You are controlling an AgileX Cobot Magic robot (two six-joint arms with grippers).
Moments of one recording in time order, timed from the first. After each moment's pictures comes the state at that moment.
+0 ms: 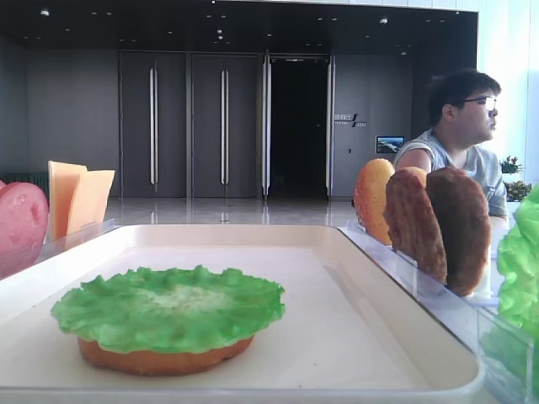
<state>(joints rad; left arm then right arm) -0.02 1.17 -0.93 0.03 0.91 -0.09 -0.04 -0.01 -0.51 0.07 1.14 -0.12</state>
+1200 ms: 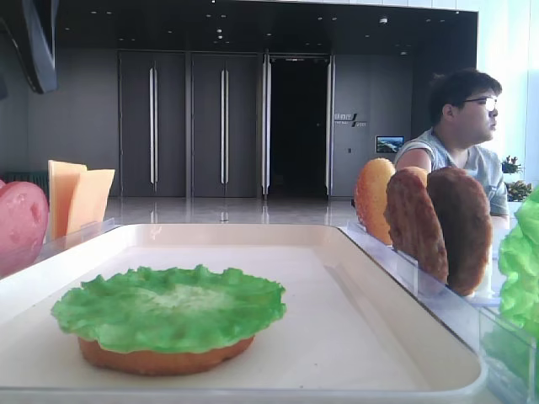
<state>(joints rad) -0.42 1.45 -1.07 0.06 0.82 -0.39 -0.04 -0.01 -0.51 0.07 1.14 -0.12</state>
